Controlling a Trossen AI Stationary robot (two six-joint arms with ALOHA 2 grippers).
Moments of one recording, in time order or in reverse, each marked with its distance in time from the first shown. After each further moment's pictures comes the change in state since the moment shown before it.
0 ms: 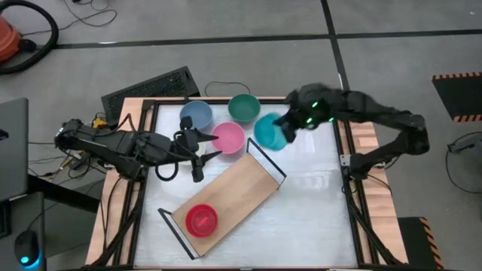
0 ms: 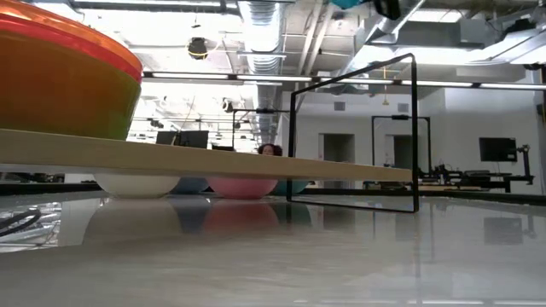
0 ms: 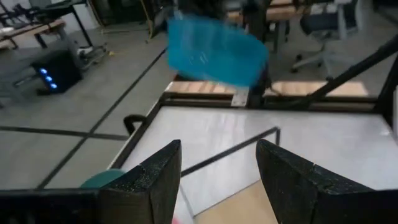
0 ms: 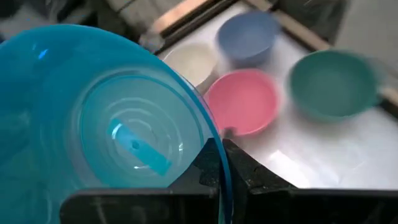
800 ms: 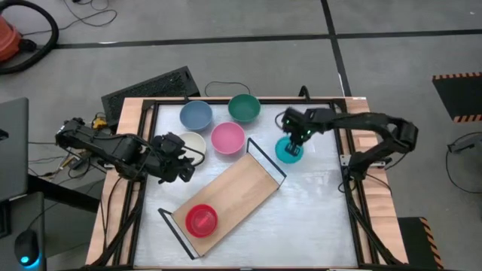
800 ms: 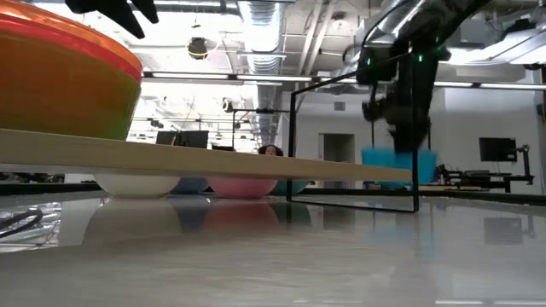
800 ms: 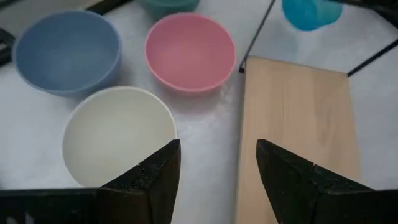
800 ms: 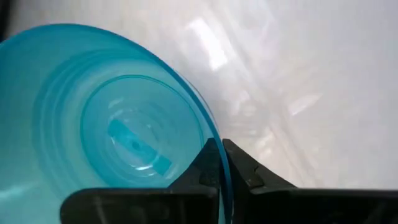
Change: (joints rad) left arm -0.086 0.000 0.000 -0.818 -0.027 -1.092; right arm -0.284 0.109 -0.638 0.096 0.013 -0.382
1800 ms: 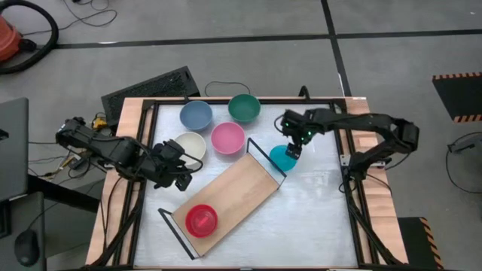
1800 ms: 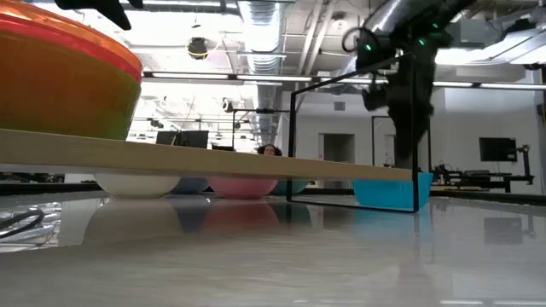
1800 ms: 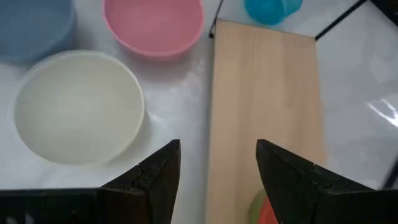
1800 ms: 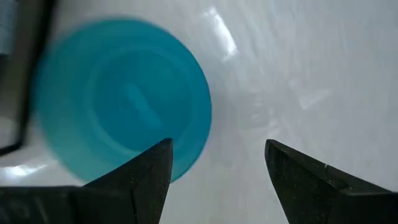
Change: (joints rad) left arm -0.060 -0.002 0.000 0.024 0.129 -0.034; right arm 0.053 -0.005 0.023 -0.069 -0.032 0.041
